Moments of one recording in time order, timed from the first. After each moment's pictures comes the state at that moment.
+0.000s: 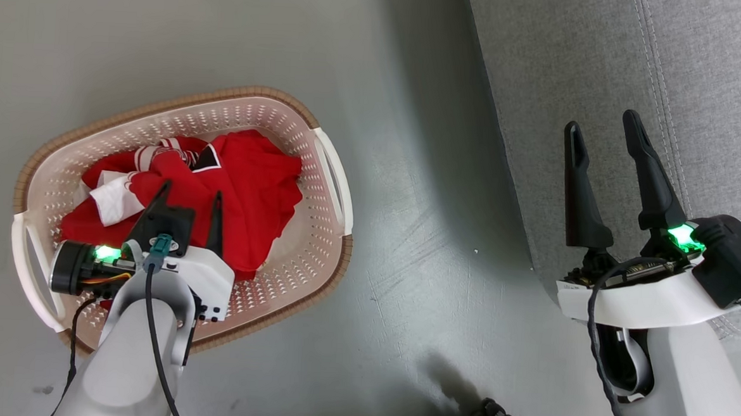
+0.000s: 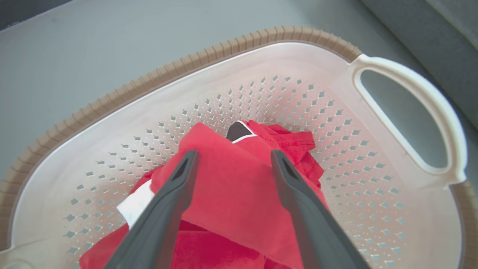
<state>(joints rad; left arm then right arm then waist) -0.58 0.13 -0.25 0.82 -0.02 0.15 -0.22 -0.32 -0.04 0.08 0.10 0.21 0.13 -0.25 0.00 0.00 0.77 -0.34</state>
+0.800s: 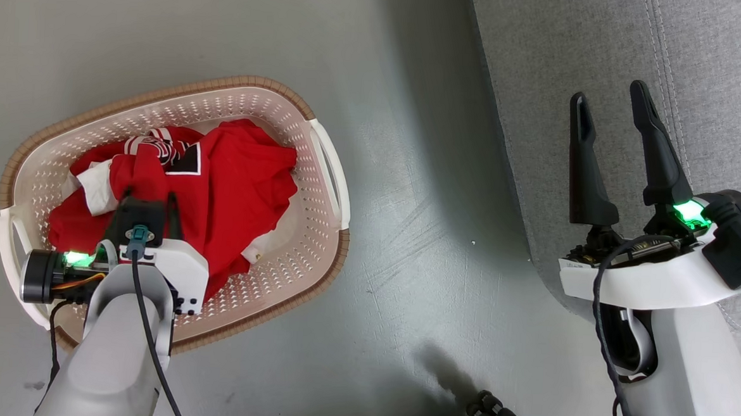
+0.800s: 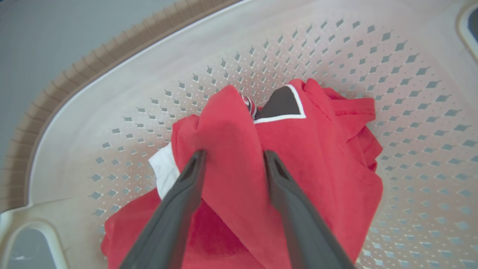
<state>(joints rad) -0.63 0.14 -0.22 0.94 -0.02 0.26 -0.19 -0.37 -0.04 0.08 0.10 0.23 0.13 -0.25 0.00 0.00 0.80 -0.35</state>
